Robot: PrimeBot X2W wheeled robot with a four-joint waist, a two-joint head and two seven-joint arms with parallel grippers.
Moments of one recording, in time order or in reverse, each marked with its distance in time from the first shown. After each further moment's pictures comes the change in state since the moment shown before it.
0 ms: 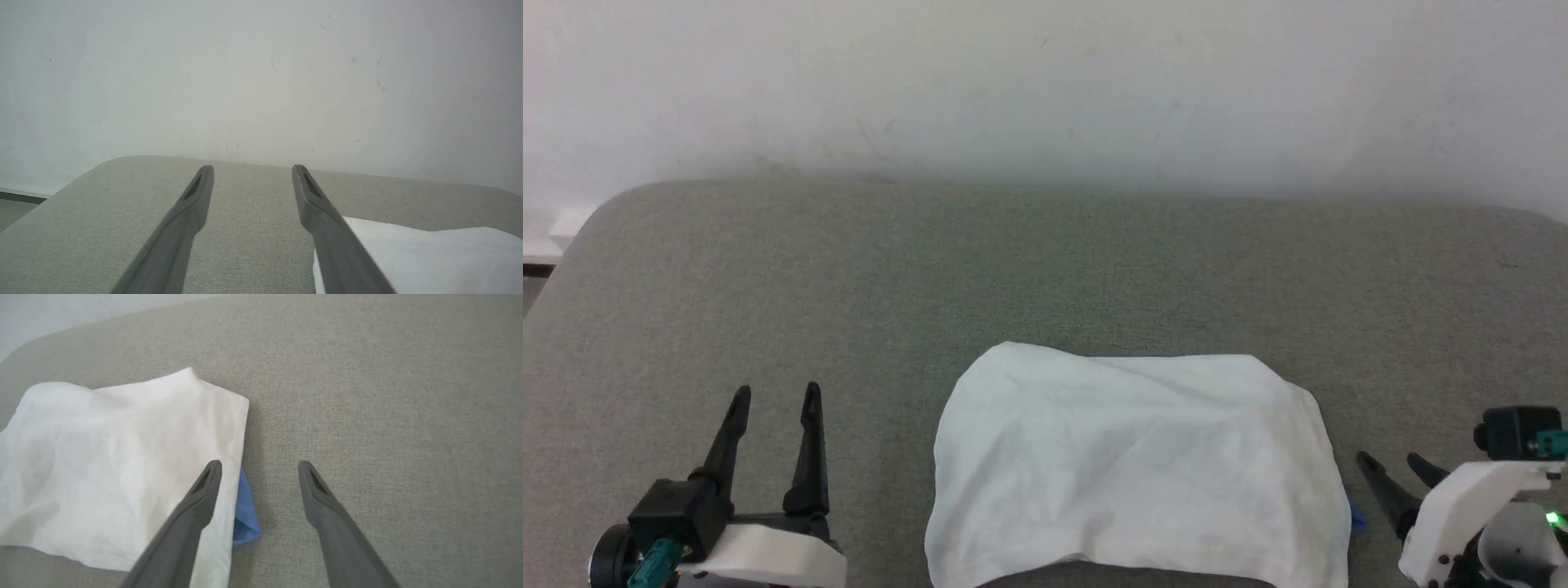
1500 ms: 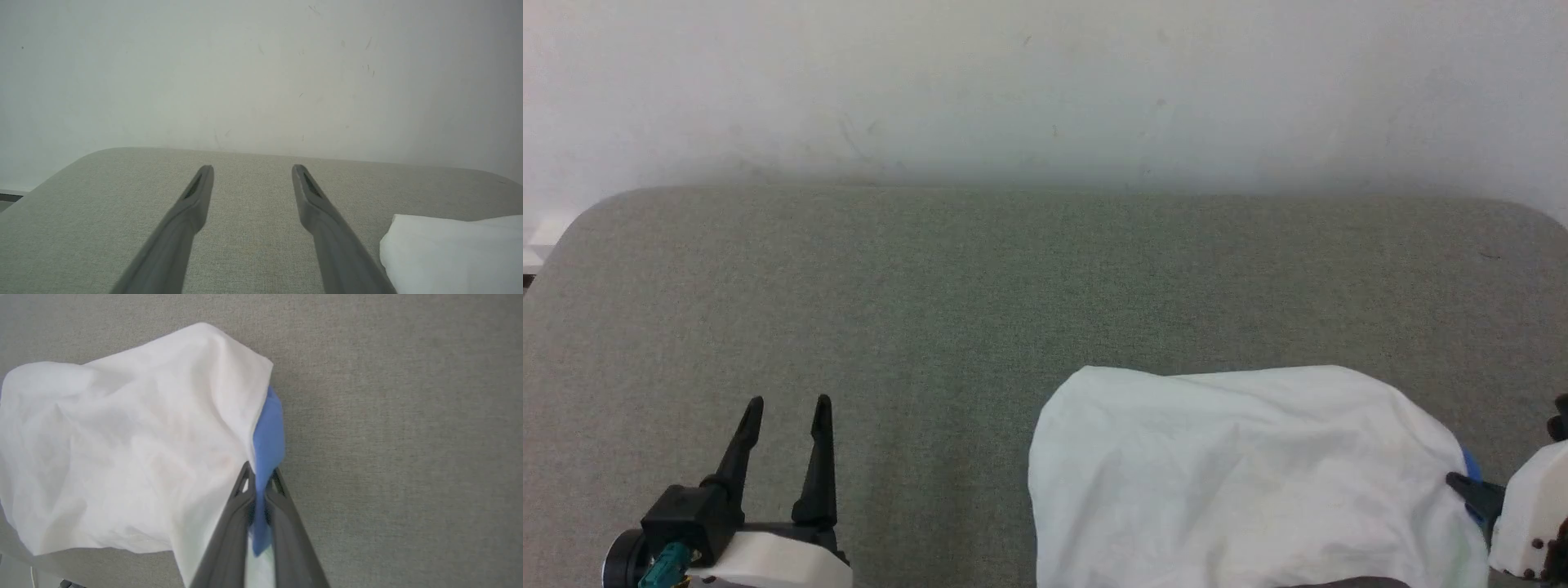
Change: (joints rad) left arm 0.007 -0.032 0.030 0.053 0.036 -0.072 0.000; right arm -0.049 -0.143 -0.061 0.036 0.165 0.000 0.306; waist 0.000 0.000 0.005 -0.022
